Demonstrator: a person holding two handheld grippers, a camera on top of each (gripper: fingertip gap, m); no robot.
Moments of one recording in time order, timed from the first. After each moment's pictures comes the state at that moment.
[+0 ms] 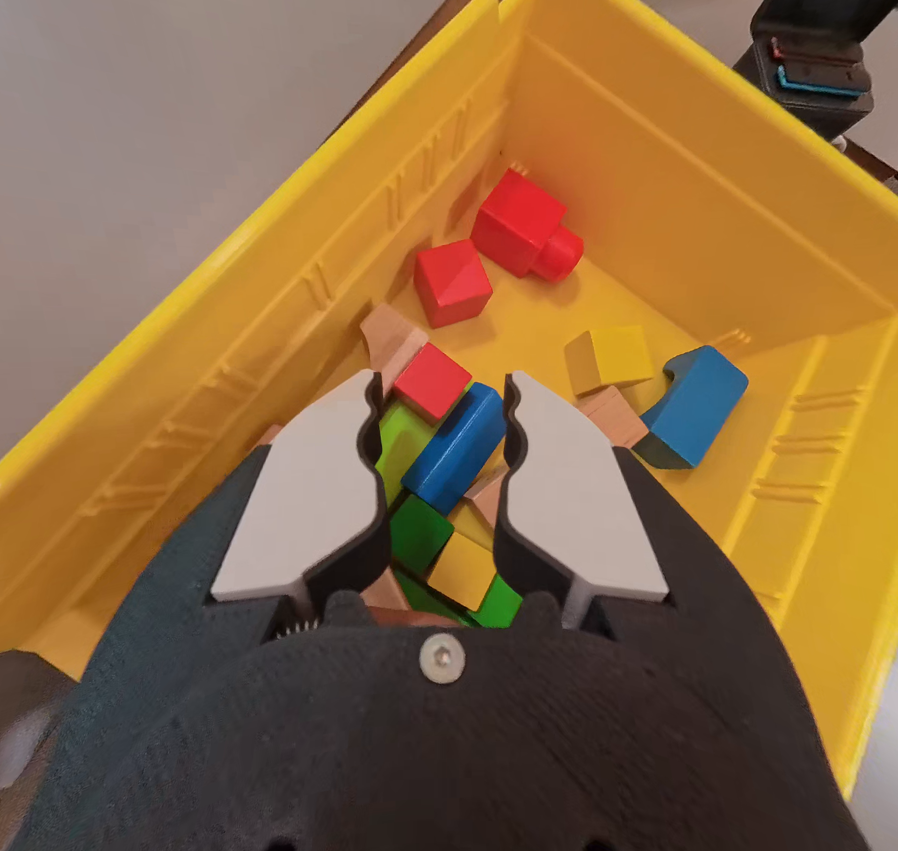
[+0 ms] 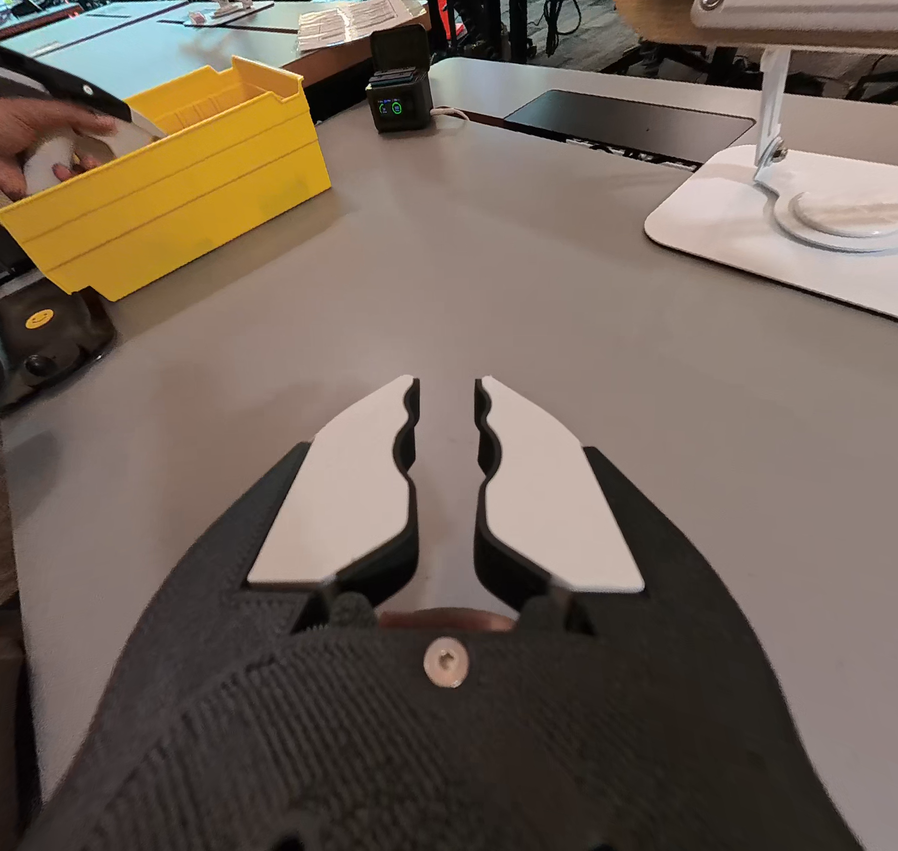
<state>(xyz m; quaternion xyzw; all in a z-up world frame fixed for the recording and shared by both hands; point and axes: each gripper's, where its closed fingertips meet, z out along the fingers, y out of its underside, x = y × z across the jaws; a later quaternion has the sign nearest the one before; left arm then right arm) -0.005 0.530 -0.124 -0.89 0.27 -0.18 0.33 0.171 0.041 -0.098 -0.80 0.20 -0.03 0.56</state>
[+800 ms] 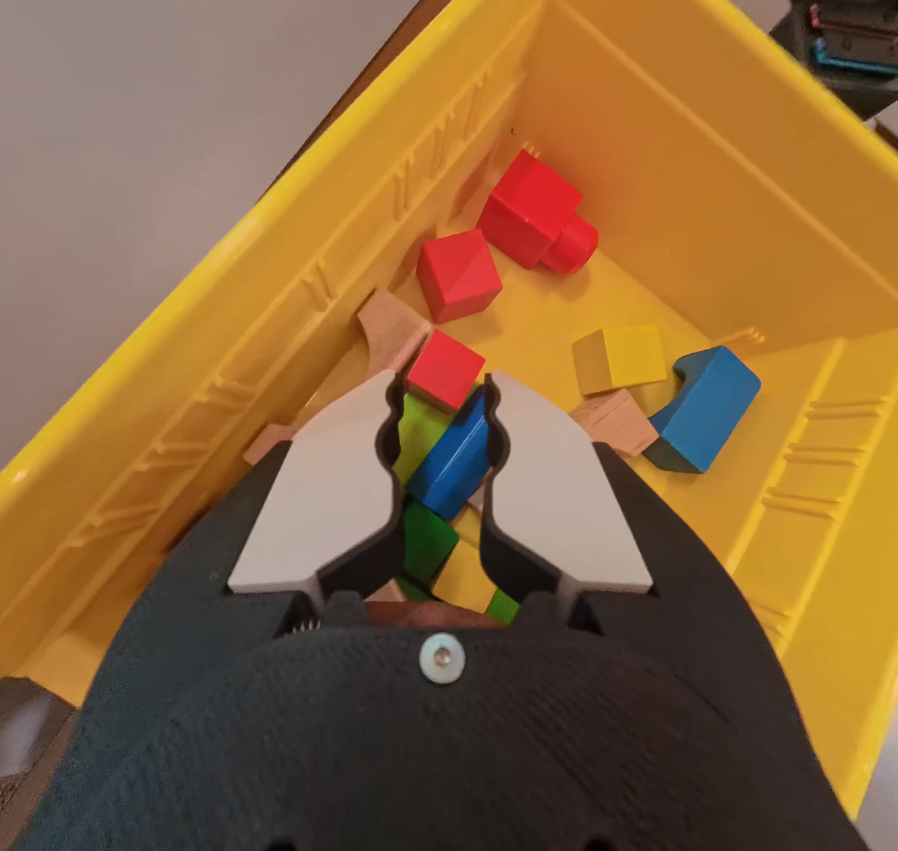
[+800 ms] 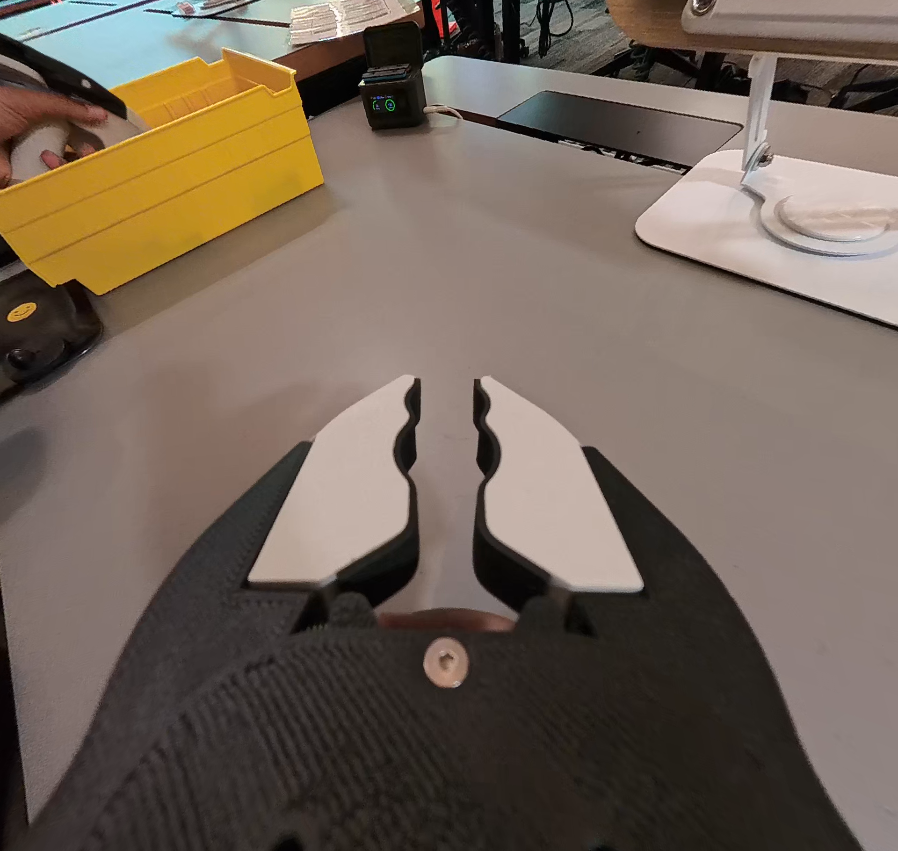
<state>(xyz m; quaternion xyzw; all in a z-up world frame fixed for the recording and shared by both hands) -0.003 0.535 -0.132 -0.90 0.27 -0.18 0.29 0.172 0.039 -0.098 -0.81 0.19 -0.04 0.56</state>
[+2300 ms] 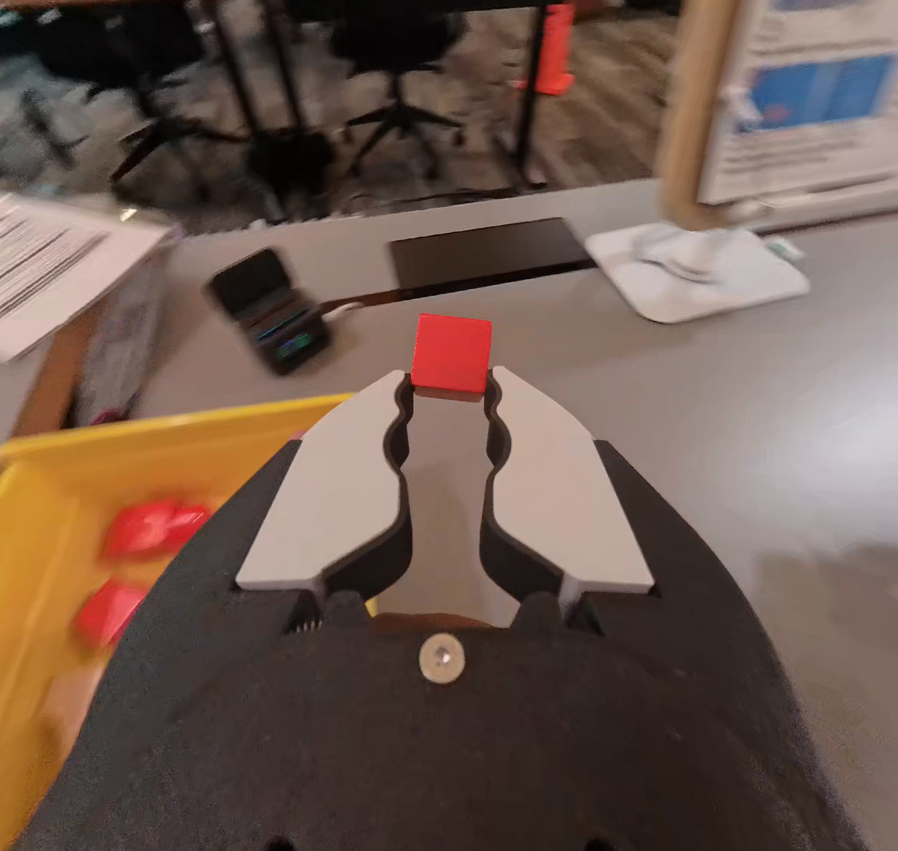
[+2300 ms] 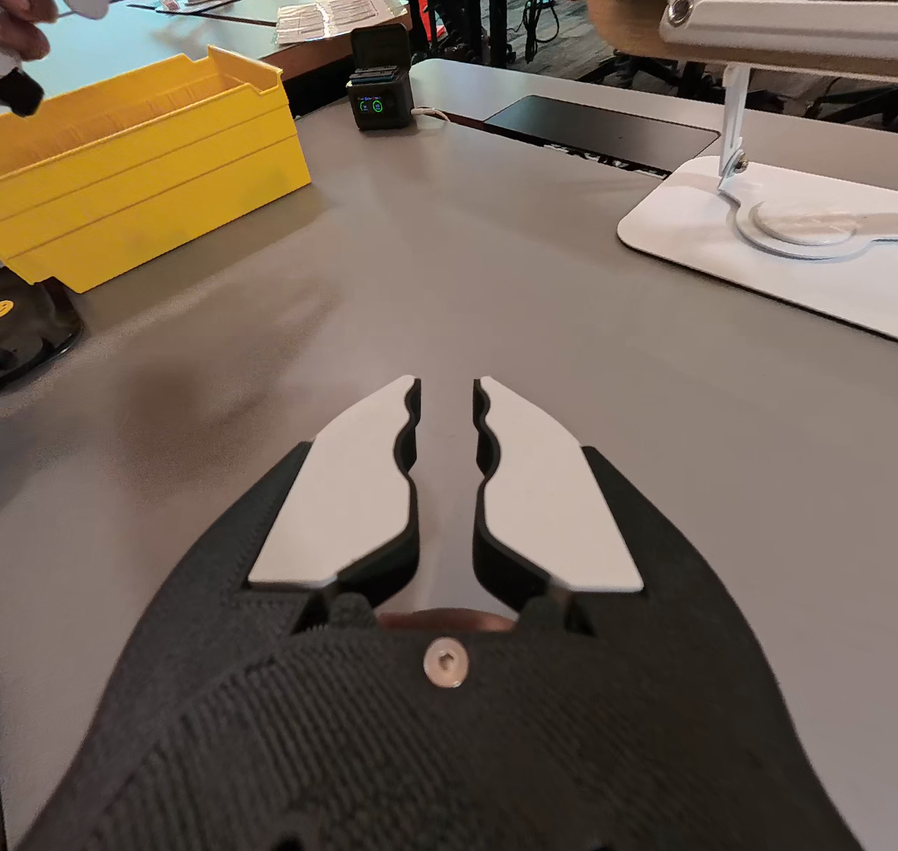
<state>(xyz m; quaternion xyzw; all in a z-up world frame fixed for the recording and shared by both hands) 0.133 0.364 0.007 -0.63 0.56 -0.36 0.41 0.177 0.033 -0.097 -0.80 0.19 -0.06 0.56</state>
